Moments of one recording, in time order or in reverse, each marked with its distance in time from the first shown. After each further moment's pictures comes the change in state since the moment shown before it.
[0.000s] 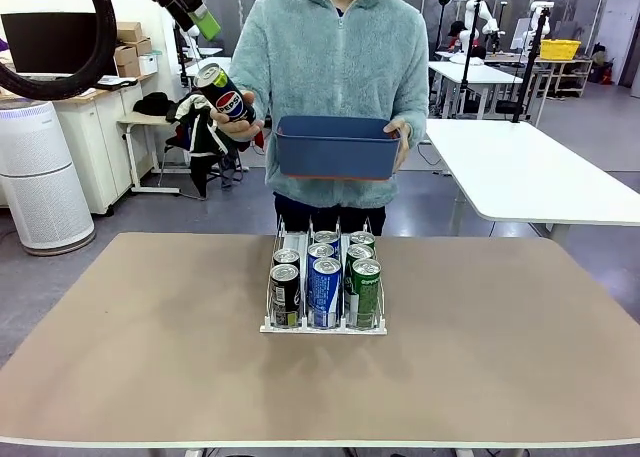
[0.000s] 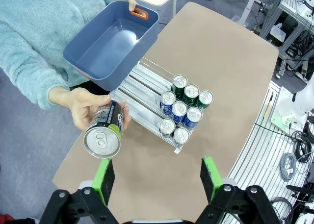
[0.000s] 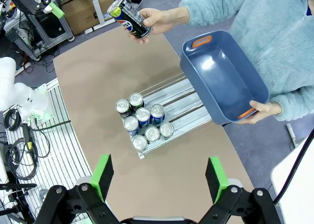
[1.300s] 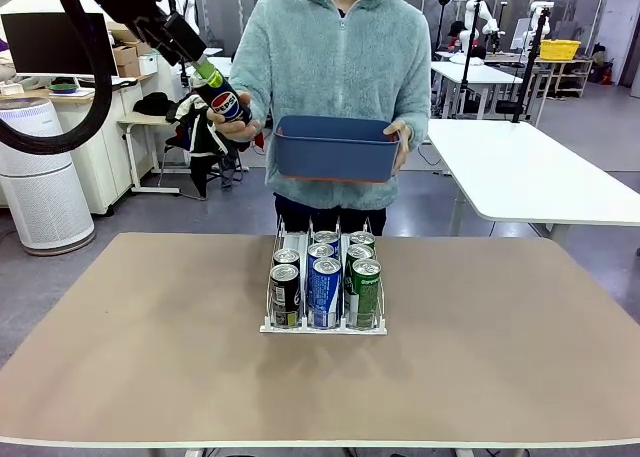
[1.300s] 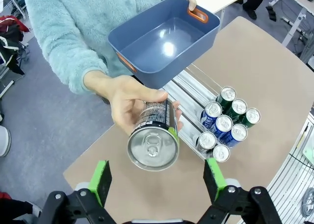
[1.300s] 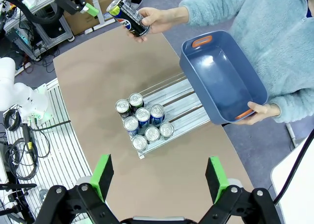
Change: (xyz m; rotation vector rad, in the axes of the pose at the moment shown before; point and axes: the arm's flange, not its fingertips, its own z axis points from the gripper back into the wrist) left arm -0.041 0.040 -0.057 0.184 -0.062 0.132; right arm 0.000 0.000 0.000 0.000 0.000 0.000
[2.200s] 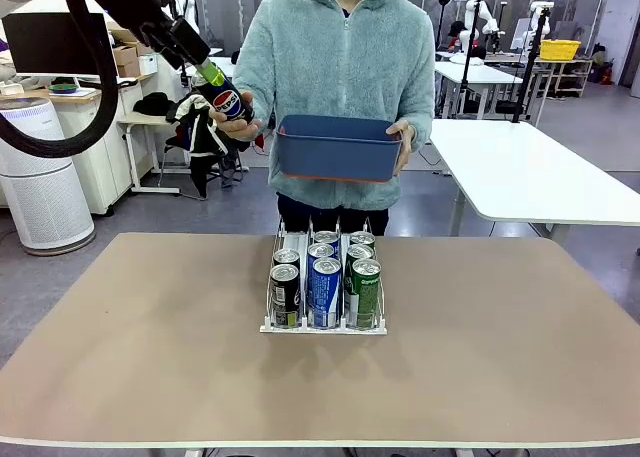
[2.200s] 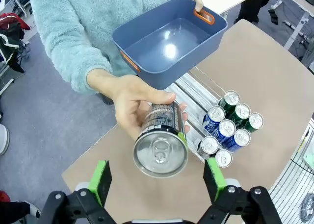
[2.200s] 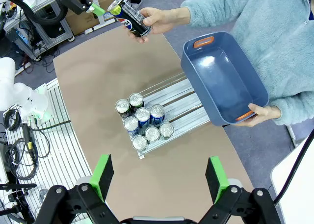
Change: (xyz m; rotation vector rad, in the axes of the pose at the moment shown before) left arm 0.002 0.007 -0.014 0.004 -0.006 0.023; right arm 0.000 0.000 0.000 0.000 0.000 0.000
